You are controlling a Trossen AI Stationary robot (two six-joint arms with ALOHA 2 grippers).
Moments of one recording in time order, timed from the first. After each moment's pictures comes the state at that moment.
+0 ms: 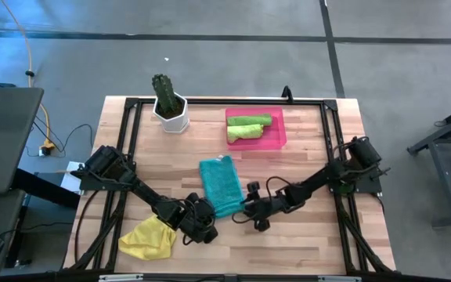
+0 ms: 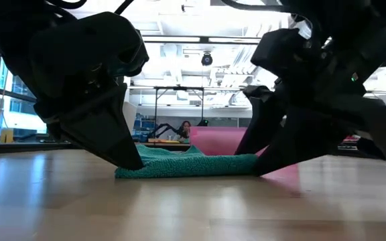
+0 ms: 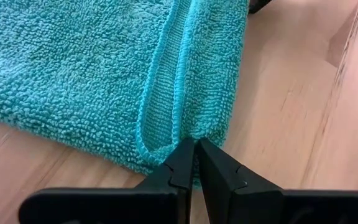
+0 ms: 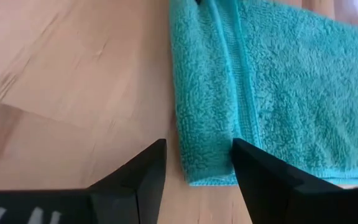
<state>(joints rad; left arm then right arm) -0.46 1.93 1.00 -0.12 -0.50 -1.04 0.43 1.85 0.80 0.23 0.31 -0.10</state>
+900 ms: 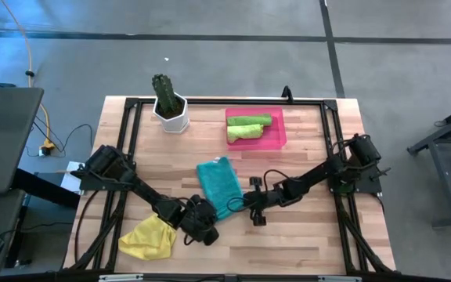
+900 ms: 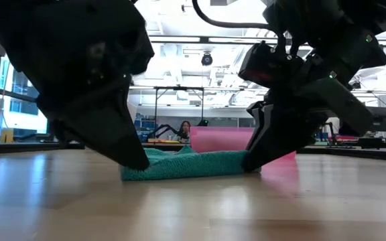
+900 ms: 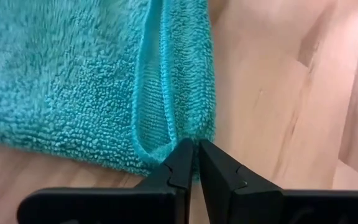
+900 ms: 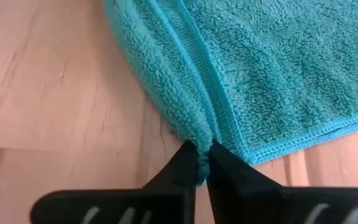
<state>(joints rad) -0.46 1.93 1.00 -0.06 -0.45 -1.02 0.36 1.84 0.81 0.14 0.20 0.18</state>
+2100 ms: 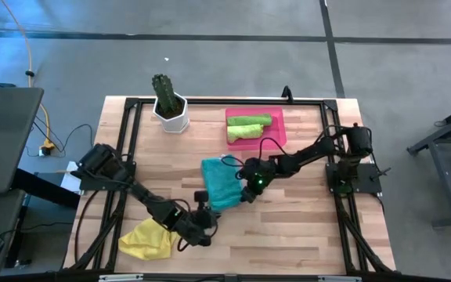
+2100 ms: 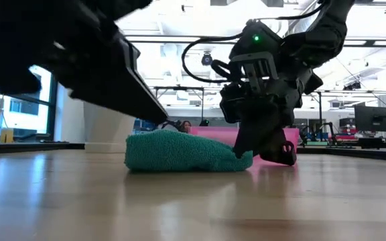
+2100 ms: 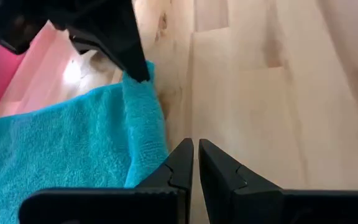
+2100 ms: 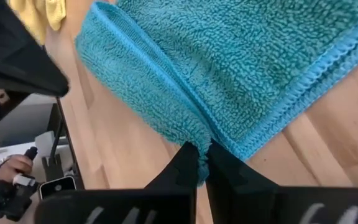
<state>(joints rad) -0.49 1.88 1.00 0.00 -0.67 -0.31 0.04 1.85 0.80 0.22 -0.47 0.90</state>
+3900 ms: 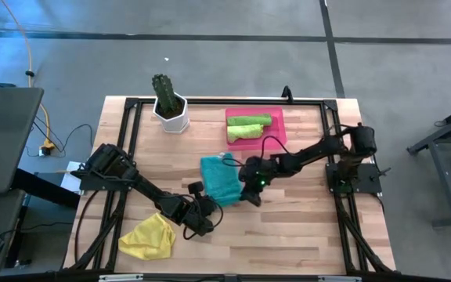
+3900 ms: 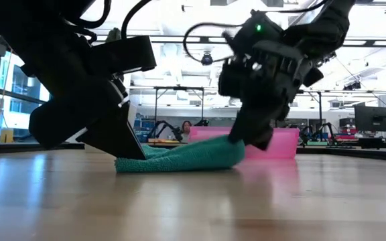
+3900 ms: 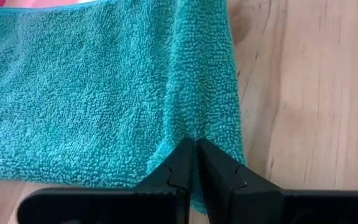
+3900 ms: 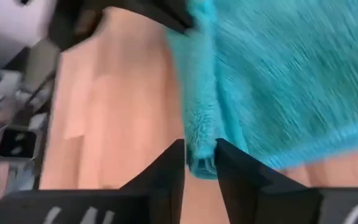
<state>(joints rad) -0.42 1.93 1.00 -0.24 -0.60 -0.60 0.04 1.80 0.80 0.22 -0.43 0.47</state>
